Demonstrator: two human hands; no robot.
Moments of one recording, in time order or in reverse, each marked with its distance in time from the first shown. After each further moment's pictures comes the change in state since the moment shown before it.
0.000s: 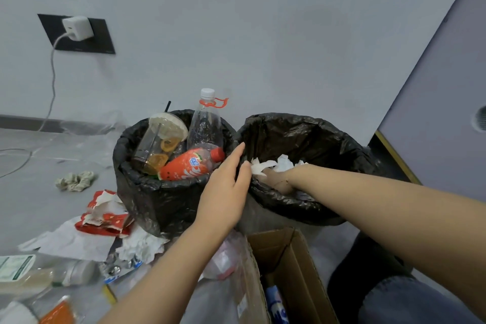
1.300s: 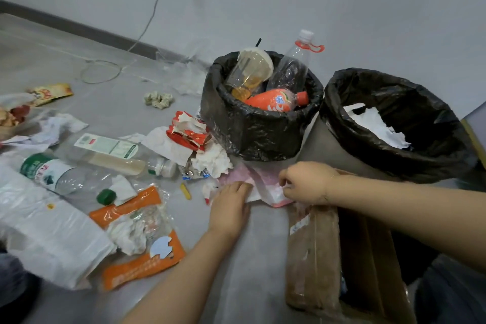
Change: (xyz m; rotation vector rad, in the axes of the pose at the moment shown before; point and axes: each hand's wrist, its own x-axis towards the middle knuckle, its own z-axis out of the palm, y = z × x) left_hand -0.135 -0.187 -0.016 0.574 0.042 -0.055; right_hand -0.038 -0.126 0.080 -0.267 0.132 -0.279
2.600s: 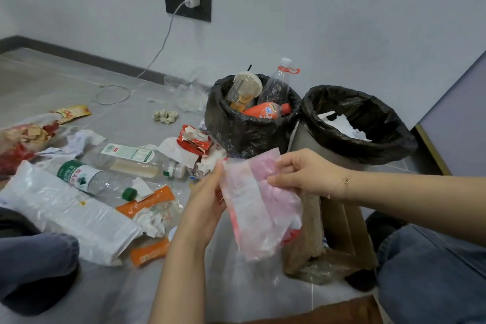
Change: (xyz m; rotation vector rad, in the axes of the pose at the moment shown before) left_hand -0.069 0.059 -0.156 -1.580 -0.050 -0.568; right_hand -0.123 -0.051 -0.039 1.130 0.206 -0.093
